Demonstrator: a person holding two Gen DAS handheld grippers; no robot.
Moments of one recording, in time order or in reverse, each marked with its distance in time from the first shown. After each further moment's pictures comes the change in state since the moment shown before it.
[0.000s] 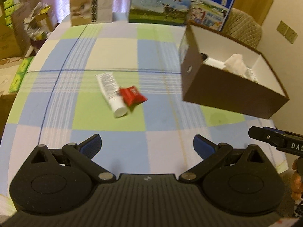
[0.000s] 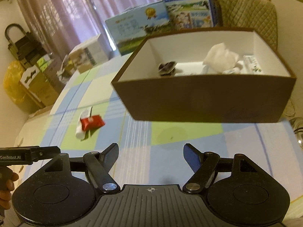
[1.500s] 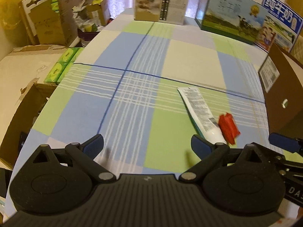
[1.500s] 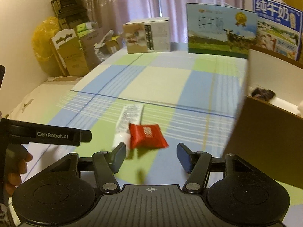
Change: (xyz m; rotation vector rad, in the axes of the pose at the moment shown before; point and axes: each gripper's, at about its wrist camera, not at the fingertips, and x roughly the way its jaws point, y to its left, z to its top) left arm 0.077 0.114 0.023 -0.192 -0.072 0.239; right arm 0.158 0.139 0.006 -0.360 -0.018 0.107
